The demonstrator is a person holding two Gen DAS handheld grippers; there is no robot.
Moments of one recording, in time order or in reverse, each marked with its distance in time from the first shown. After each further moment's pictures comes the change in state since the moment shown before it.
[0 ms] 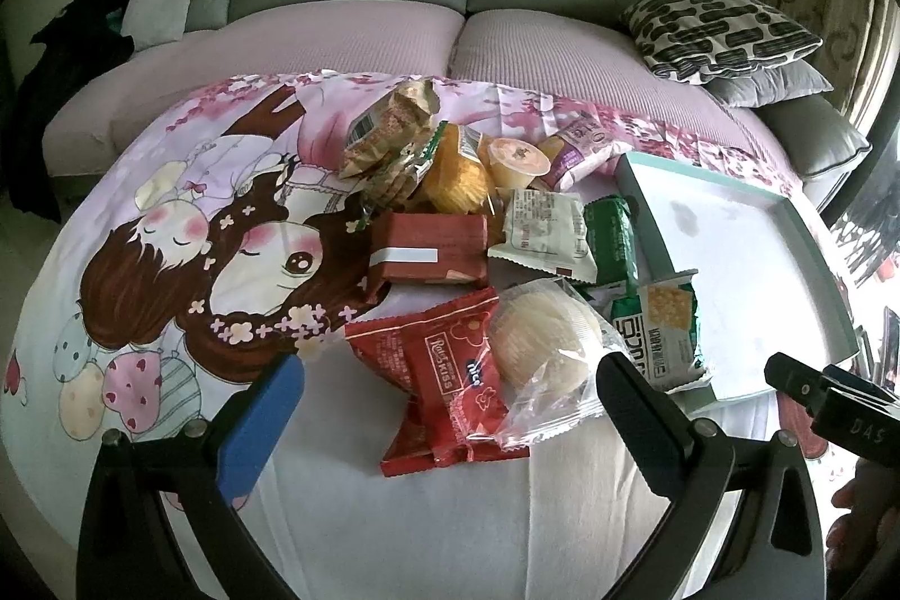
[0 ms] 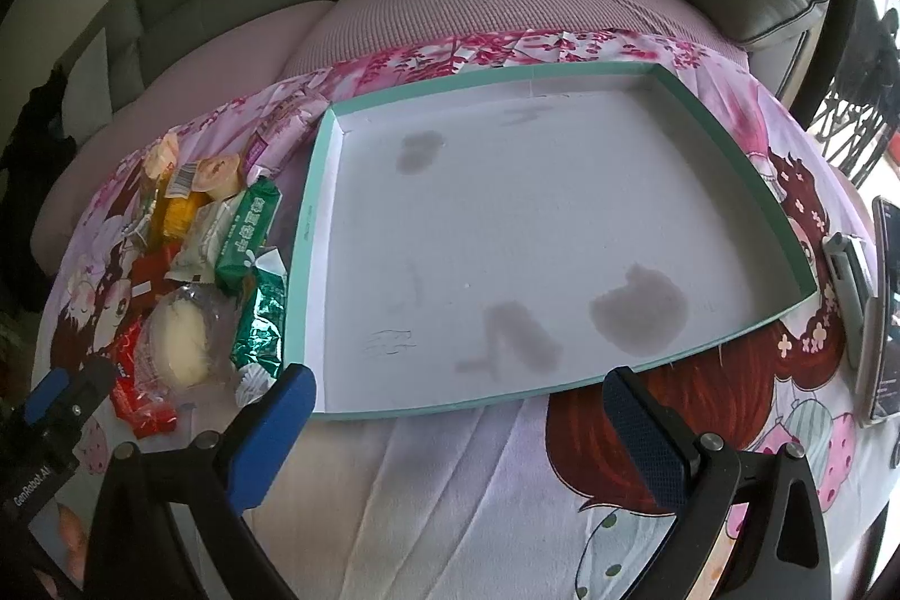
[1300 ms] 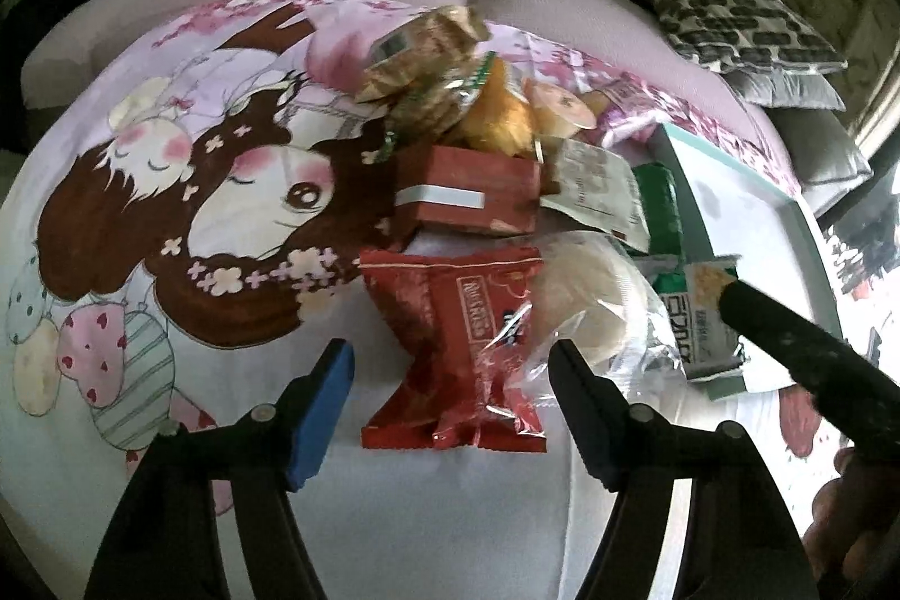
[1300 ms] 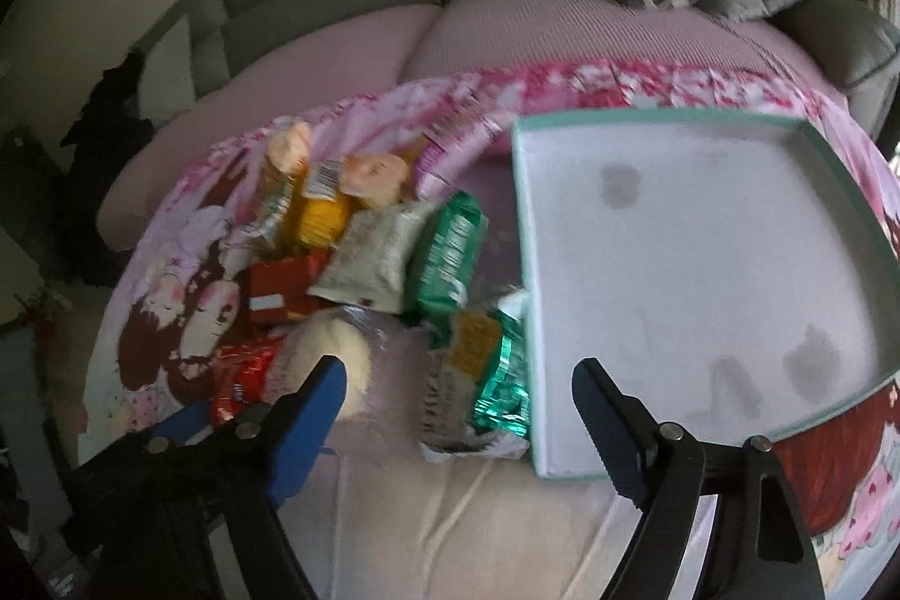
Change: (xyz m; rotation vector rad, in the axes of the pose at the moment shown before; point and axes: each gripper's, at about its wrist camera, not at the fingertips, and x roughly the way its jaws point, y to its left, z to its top) left arm 0.036 0.039 -0.005 -0.108 0.147 -0.092; right arm 0.006 0.091 0.009 -0.097 -0.052 0.216
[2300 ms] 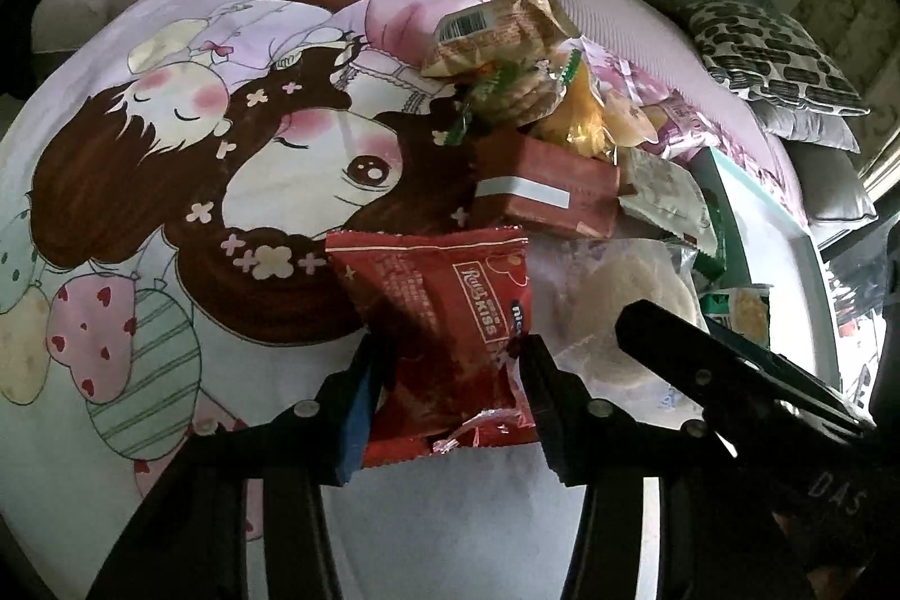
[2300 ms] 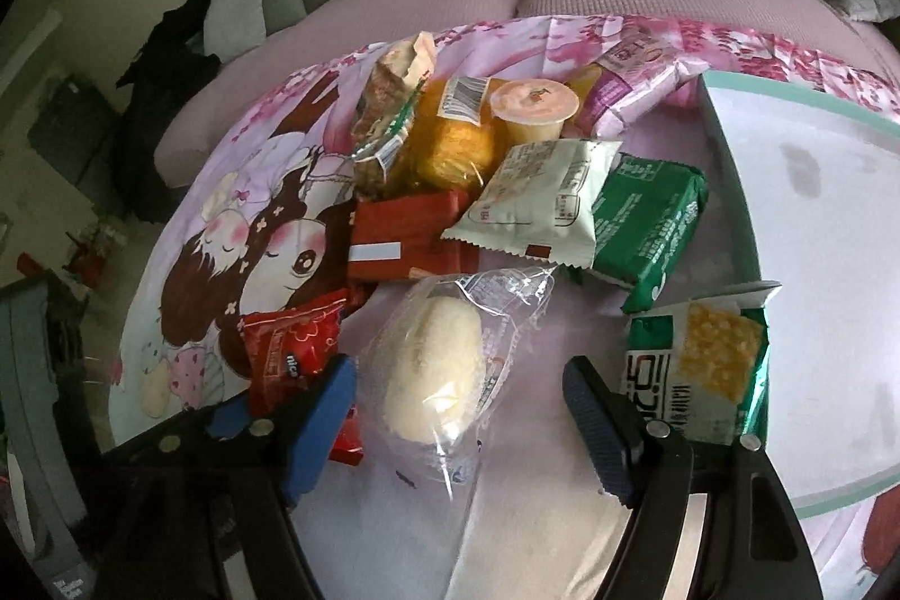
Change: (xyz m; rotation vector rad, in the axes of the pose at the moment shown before) left arm 0.012 0.039 0.002 -0.090 0.032 -0.020; right arm 0.060 0.061 -0.005 -0.089 0.148 0.169
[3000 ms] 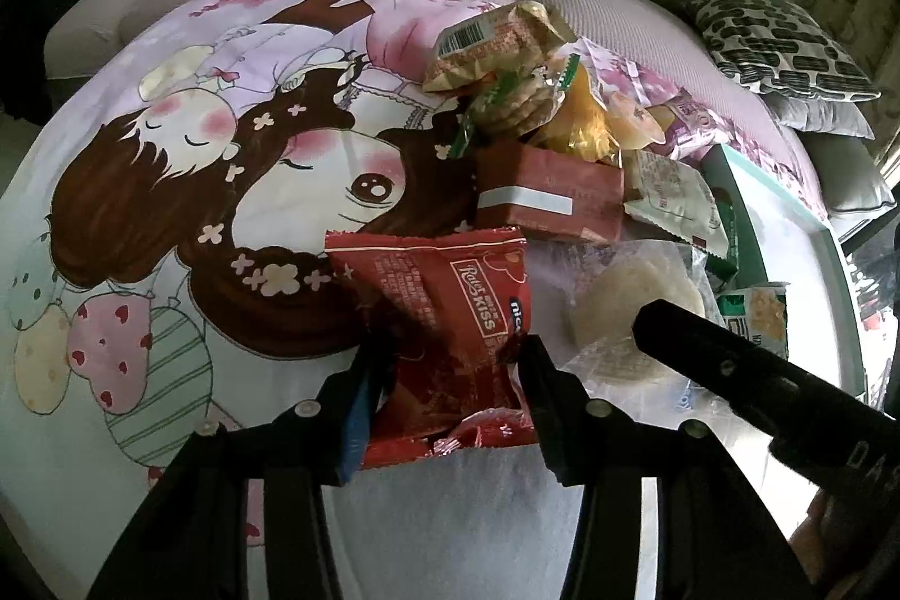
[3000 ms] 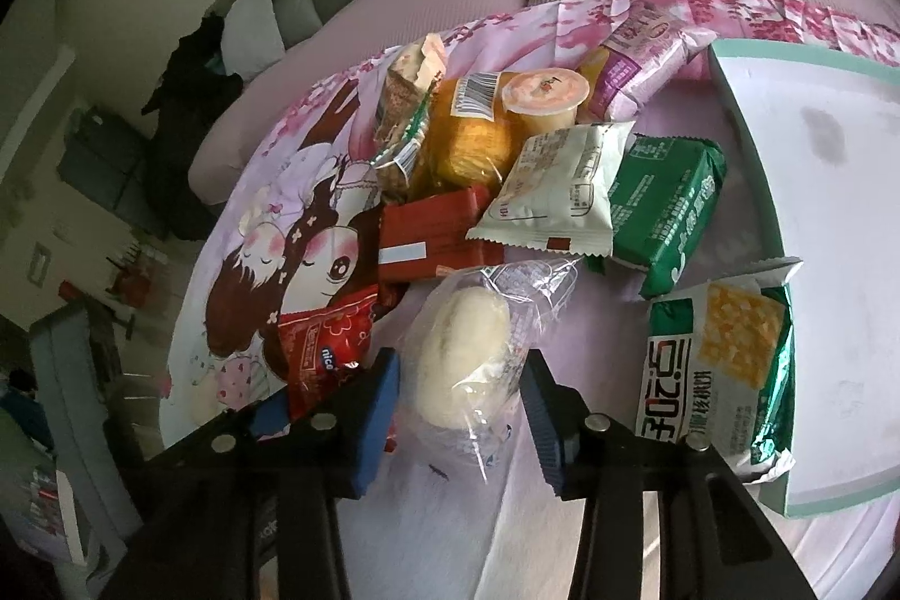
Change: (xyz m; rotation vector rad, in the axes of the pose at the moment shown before) left arm 0.002 -0.011 0.002 0.028 -0.033 0.071; right arm -0.008 -0.011 -0.001 0.080 0.015 0.136
